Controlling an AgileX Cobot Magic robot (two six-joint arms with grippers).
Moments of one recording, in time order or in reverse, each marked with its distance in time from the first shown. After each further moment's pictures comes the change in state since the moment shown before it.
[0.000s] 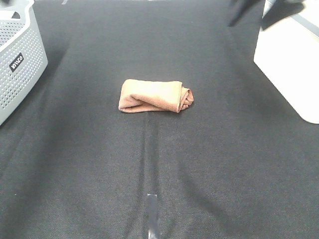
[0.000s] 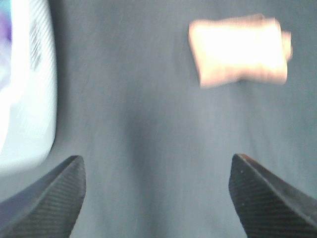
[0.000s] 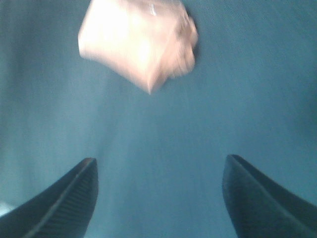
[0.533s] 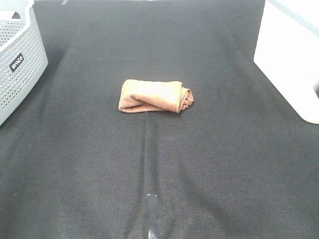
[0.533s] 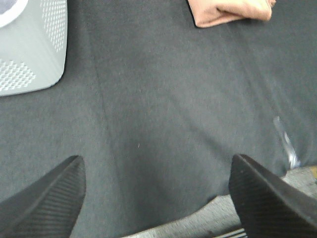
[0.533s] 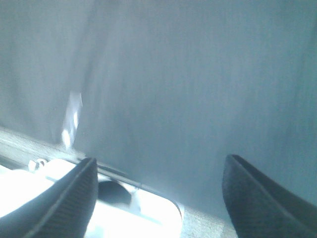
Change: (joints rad) left arm 0.000 -0.740 0.572 0.005 0.005 0.013; right arm 0.000 -0.714 0.652 -0.075 -0.008 0.000
